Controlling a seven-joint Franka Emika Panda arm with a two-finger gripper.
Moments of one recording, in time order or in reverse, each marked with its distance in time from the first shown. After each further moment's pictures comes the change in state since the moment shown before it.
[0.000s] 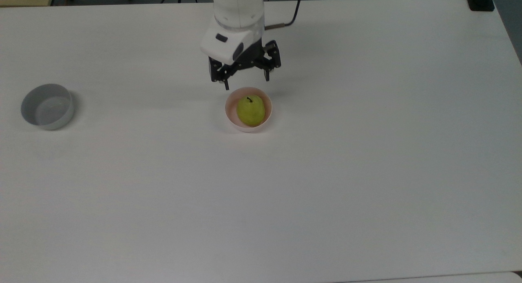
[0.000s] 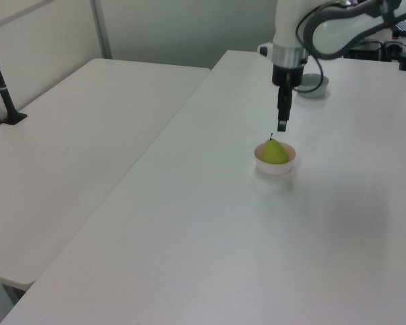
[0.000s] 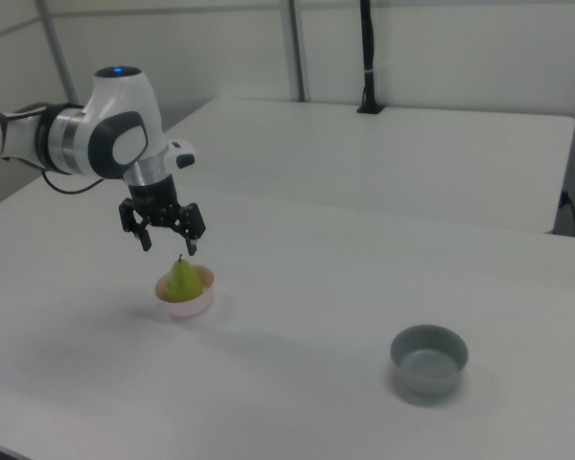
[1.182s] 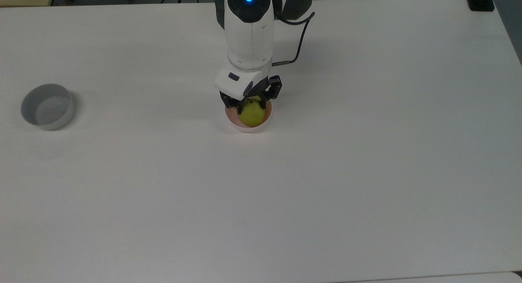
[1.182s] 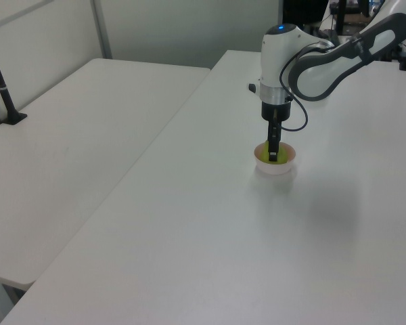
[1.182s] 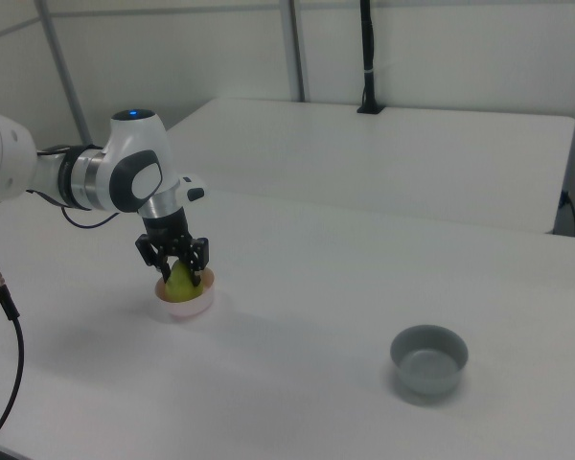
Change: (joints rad) arm 0.016 0.152 0.006 0.001 -0.040 0.118 0.046
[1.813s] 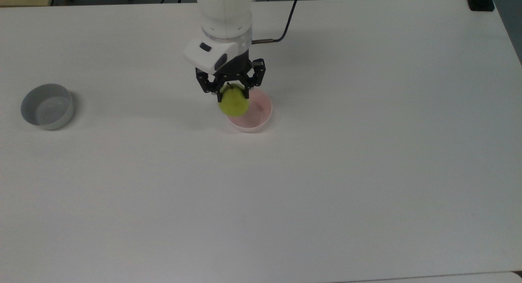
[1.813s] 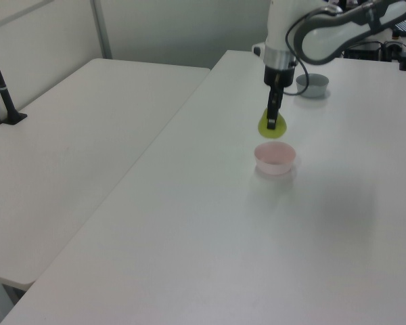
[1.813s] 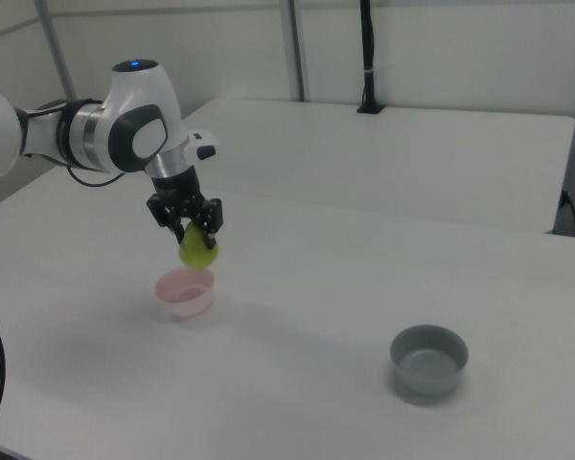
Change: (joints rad) arm -0.056 -0.098 -0.015 0.072 -0.001 -0.090 0.013
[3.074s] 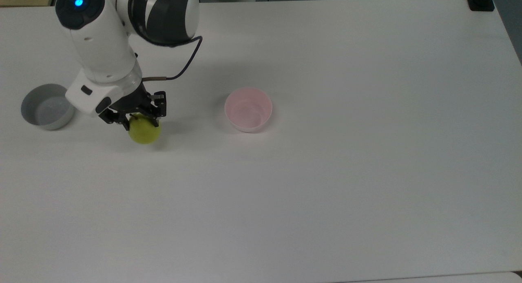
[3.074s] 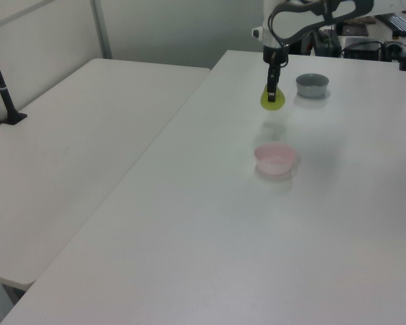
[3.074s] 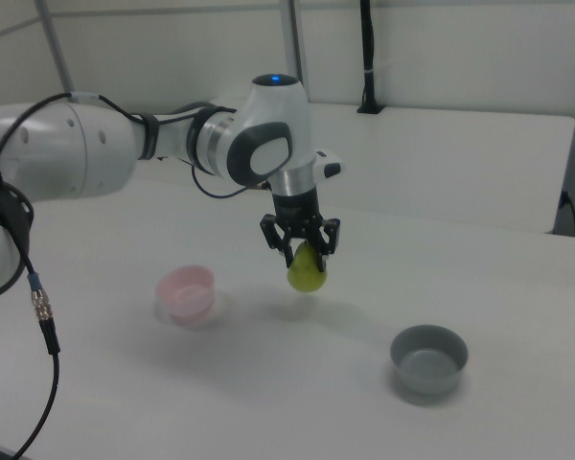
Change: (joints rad) arm -0.129 0.328 -0.212 0.385 0.123 -0.135 -0.378
